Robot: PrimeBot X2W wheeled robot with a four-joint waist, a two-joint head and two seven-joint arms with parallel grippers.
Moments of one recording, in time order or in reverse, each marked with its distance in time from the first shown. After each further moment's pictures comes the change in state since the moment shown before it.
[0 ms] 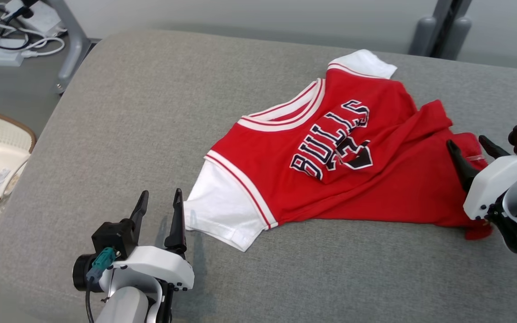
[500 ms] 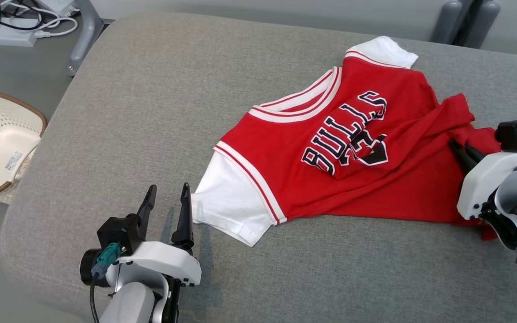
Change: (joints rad) left arm -0.017 -0.001 -0.041 -0.019 -0.041 0.019 0.000; right arm -0.099 -0.063 0.231 0.095 0.140 0.000 -0.034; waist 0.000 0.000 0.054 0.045
